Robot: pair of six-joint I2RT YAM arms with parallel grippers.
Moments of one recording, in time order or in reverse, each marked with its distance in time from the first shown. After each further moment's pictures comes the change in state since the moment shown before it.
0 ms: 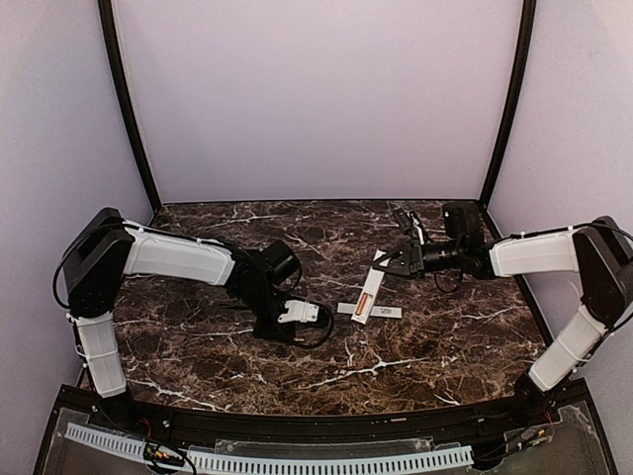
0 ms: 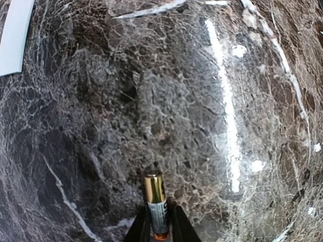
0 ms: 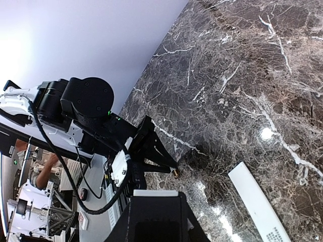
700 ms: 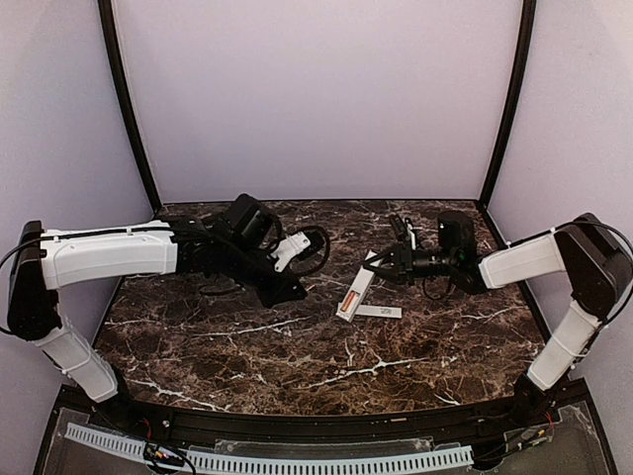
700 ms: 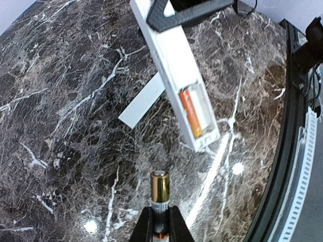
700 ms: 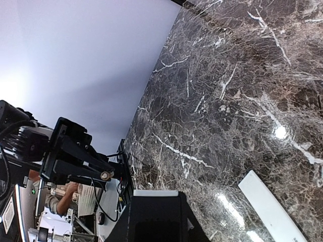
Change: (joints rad) left arm -0.048 -0.345 -0.019 0.115 -0.072 -0.736; right arm 0.056 0.072 -0.073 0.308 0.096 0.300
